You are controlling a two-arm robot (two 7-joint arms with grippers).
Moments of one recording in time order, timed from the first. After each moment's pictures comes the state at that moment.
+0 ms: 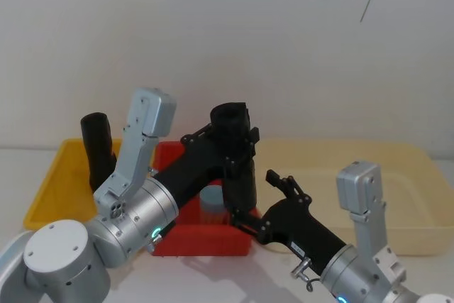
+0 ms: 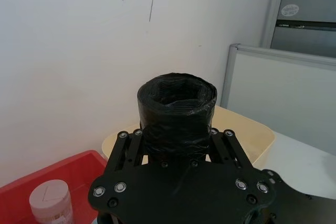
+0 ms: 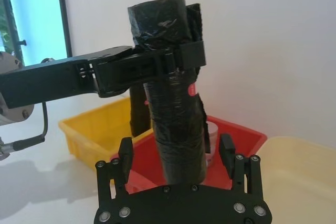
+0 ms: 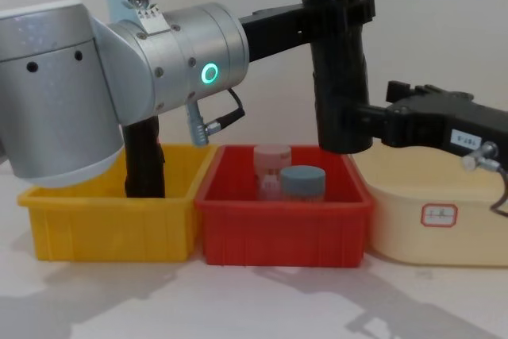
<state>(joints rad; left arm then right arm) -0.47 0.14 0.47 -1.53 -0.43 0.10 -0.35 0.17 0.32 -0.34 -1.67 0.33 0.02 0.33</state>
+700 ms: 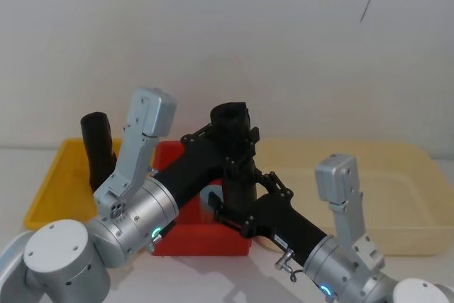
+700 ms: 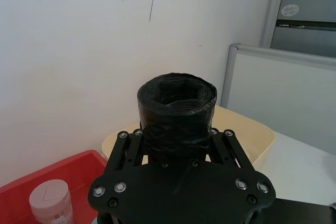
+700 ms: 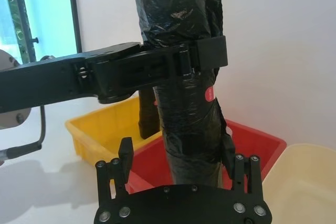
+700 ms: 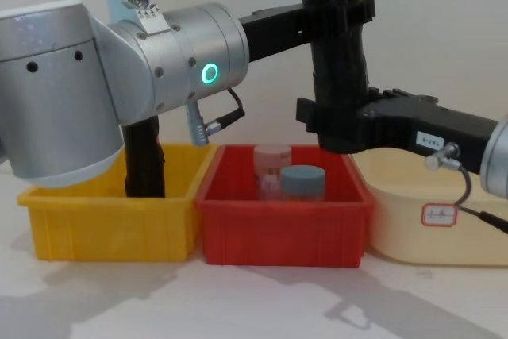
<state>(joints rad) -0.47 0.14 0.47 -1.53 -0.43 0.10 -0.35 0.24 0.29 -0.38 -1.58 0.33 0.01 0.36</state>
